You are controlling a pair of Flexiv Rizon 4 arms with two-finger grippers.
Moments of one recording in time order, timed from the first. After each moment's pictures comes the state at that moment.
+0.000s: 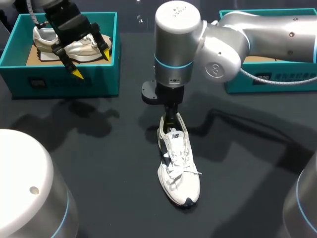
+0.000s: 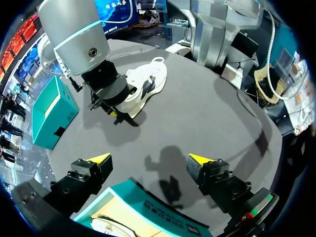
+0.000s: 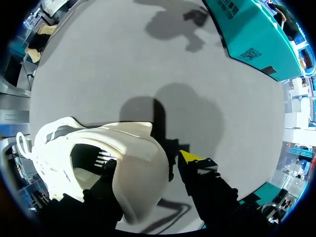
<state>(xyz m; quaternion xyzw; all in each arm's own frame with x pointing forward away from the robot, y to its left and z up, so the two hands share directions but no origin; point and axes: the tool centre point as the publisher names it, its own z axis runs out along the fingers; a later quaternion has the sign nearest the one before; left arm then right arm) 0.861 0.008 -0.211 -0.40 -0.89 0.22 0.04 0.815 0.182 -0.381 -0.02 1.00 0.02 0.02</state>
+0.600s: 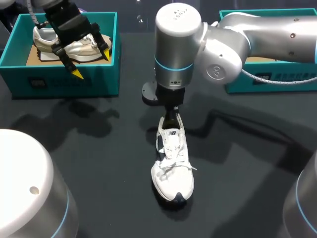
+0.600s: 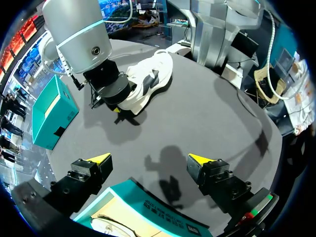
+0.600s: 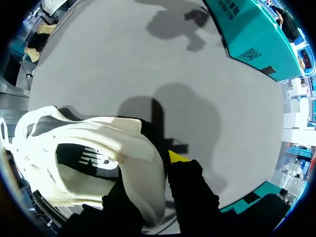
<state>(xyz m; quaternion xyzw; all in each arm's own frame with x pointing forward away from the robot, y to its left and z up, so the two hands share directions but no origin) 0.861 0.008 -0.211 -0.40 -0.89 0.22 0.04 0.814 0.180 -0.379 -0.02 1.00 0.02 0.03</state>
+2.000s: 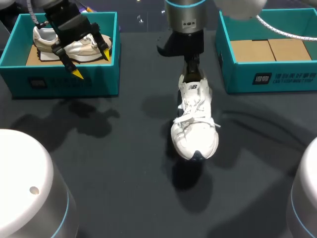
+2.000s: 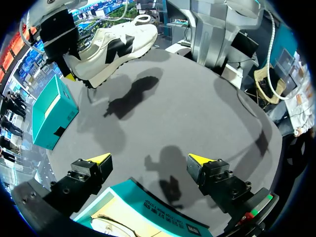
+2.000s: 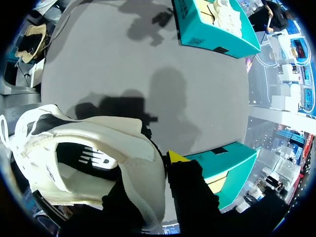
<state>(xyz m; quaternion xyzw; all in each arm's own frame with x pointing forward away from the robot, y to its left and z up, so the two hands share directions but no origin) 0.861 0.008 -0.211 -0.40 -0.89 0.22 0.04 0.851 0.108 -0.212 0.02 0.99 -0.07 0.07</state>
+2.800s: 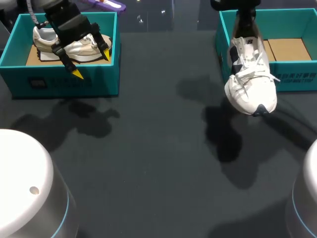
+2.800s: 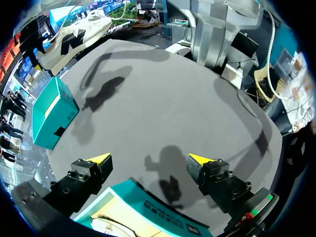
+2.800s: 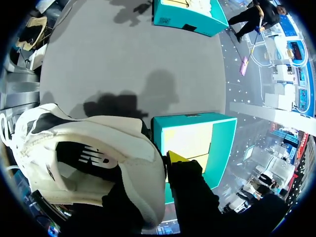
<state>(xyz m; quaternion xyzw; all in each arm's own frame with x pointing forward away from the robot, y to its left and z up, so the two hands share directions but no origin) 0.861 0.008 -0.211 -0.40 -0.89 0.22 0.04 0.924 -0.023 -0.136 0.01 0.99 -0.08 0.10</state>
